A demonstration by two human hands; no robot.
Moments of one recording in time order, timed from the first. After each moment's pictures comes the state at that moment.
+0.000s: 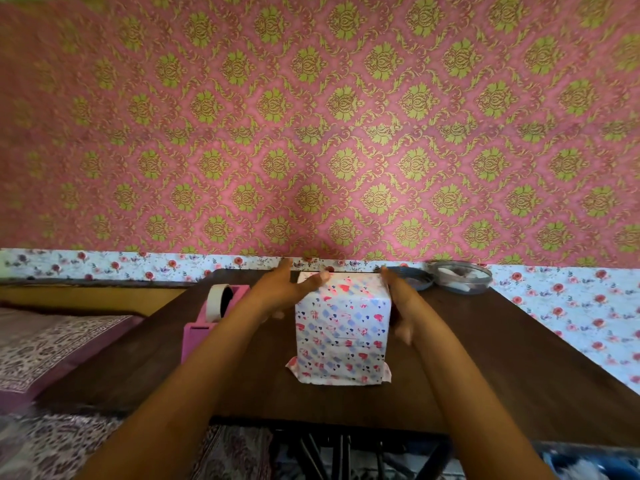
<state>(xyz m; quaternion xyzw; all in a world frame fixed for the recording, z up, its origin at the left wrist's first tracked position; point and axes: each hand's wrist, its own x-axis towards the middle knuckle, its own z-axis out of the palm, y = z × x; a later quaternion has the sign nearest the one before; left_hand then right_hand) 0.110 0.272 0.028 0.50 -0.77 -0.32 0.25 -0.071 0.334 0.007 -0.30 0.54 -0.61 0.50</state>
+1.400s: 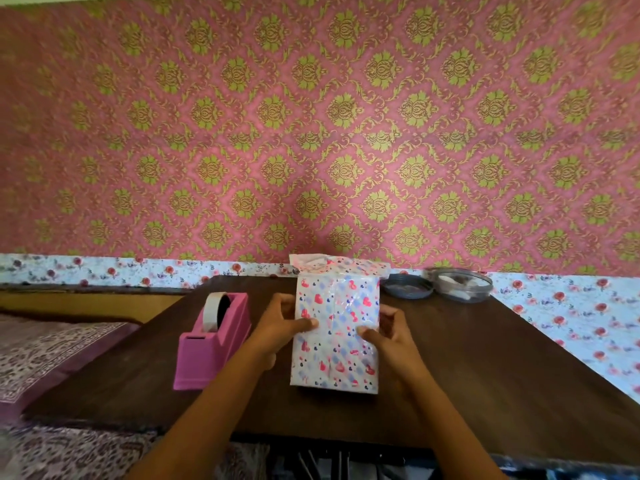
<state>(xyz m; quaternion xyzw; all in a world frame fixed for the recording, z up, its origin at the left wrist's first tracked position) 0.104 0.251 -0.033 0.41 -0.62 -0.53 0.42 -0.072 0.331 -0.062 -0.44 0.50 -0.65 0.35</state>
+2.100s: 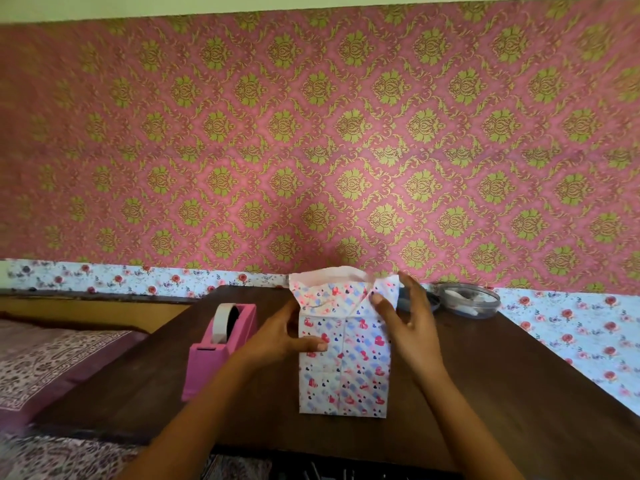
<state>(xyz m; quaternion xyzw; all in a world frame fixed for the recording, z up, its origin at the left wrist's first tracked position) 0.131 0.247 -0.026 0.30 -0.78 -0.43 0.34 -0.062 0.341 -0.017 -0.53 0.53 -0.66 0.07</state>
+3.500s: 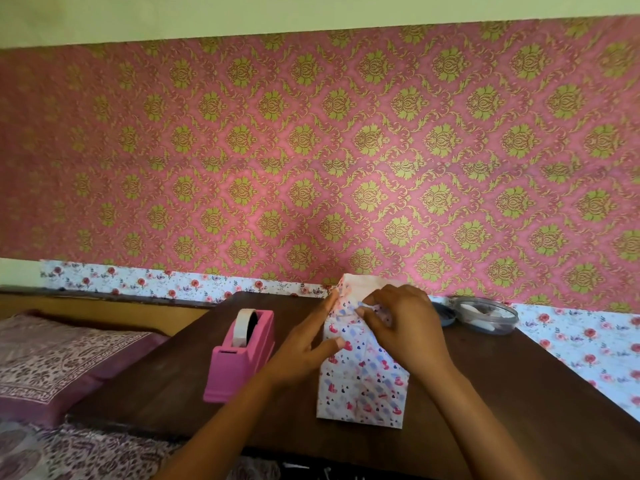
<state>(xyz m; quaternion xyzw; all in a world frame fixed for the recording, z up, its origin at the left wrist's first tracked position) 0.134 0.274 -0.029 0.22 -0.84 -0.32 0.38 -0.030 0.356 0.024 -0.68 0.55 -0.41 -0.28</state>
